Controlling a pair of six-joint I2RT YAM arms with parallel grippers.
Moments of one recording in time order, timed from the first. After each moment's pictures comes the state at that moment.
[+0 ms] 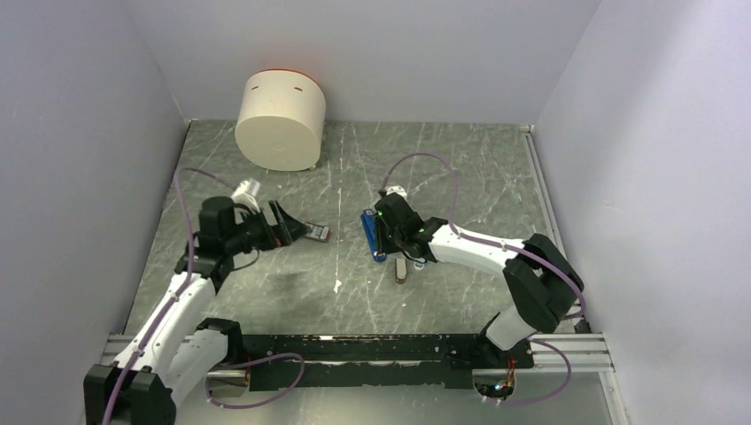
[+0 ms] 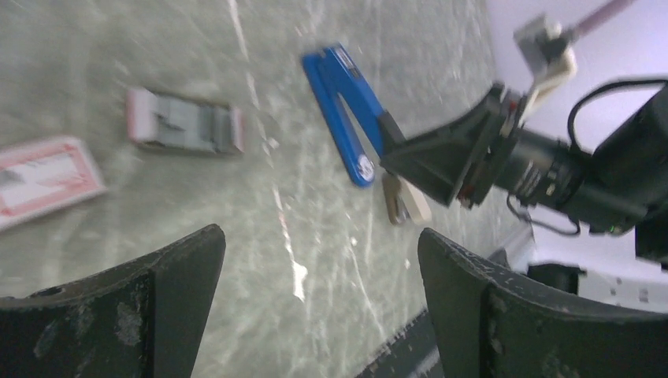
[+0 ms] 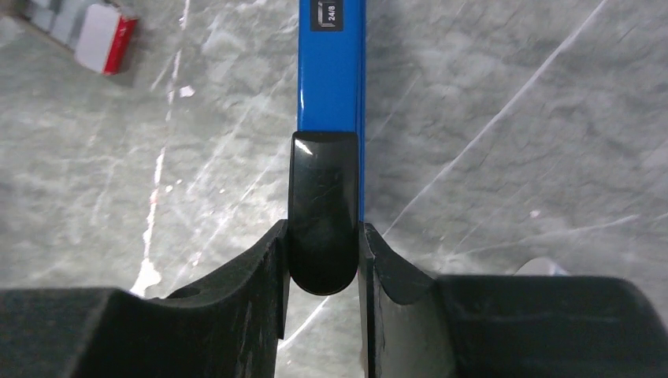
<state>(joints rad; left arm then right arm) -0.08 0.86 0.57 -0.21 0.55 -0.54 0.79 1.57 0.91 -0.22 0.19 0.45</state>
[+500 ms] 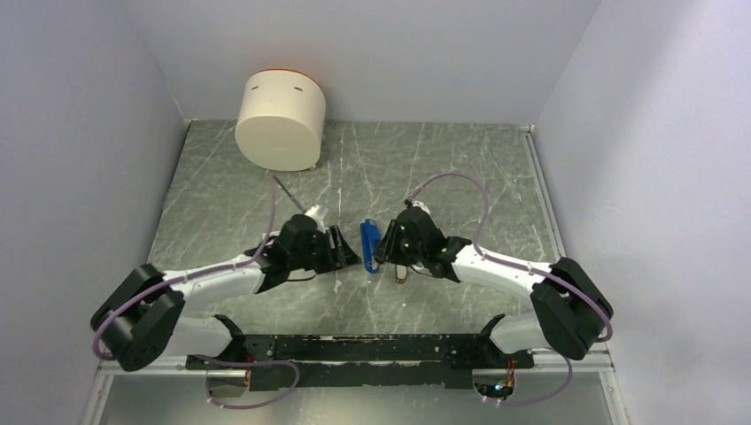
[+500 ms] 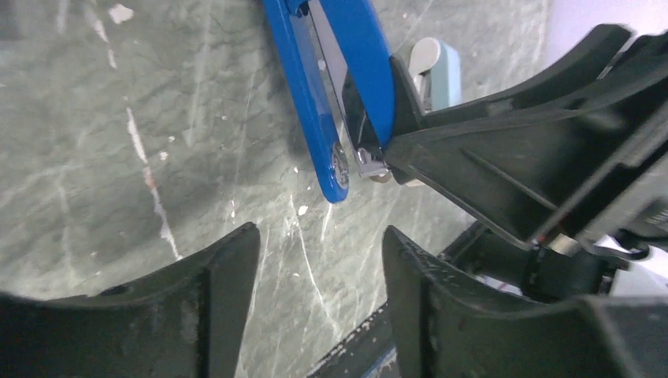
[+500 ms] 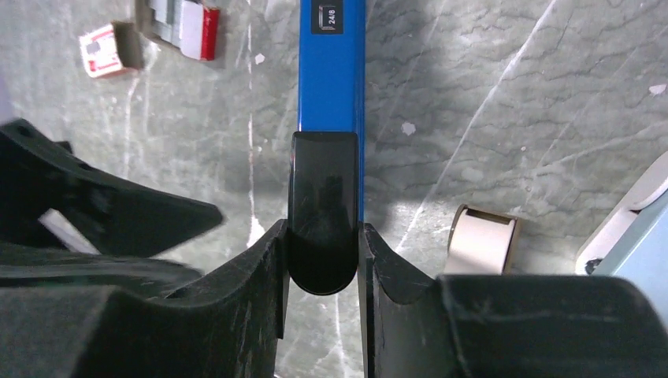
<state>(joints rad) -0.70 1.24 0.48 0.15 0.22 -0.91 0.77 1.36 0.66 -0.06 0.02 0.83</state>
